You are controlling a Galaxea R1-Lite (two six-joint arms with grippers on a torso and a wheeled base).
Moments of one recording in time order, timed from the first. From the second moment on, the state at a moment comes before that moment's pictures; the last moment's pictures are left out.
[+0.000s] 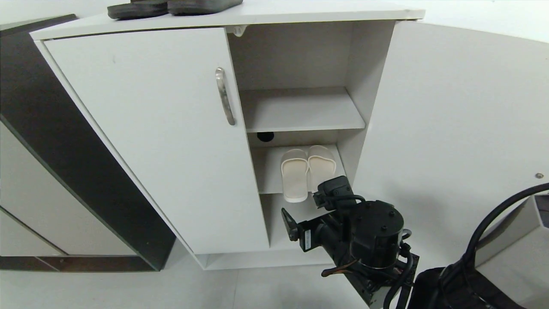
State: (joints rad) left arm 0.00 0.00 0.00 0.00 0.02 -0.03; right arm 0.95 2.04 -0.78 -1.22 -0.47 0.04
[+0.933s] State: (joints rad) left arm 0.00 0.00 0.00 0.00 0.02 -0.02; right arm 0.94 1.99 -0.69 -1.22 -0.28 0.05
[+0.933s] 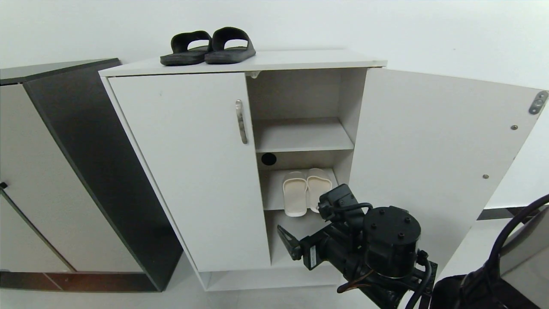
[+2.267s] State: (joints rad) left arm 0.00 0.00 0.00 0.00 0.02 -0.03; right arm 0.87 2.01 -0.69 -1.22 -0.27 0.05
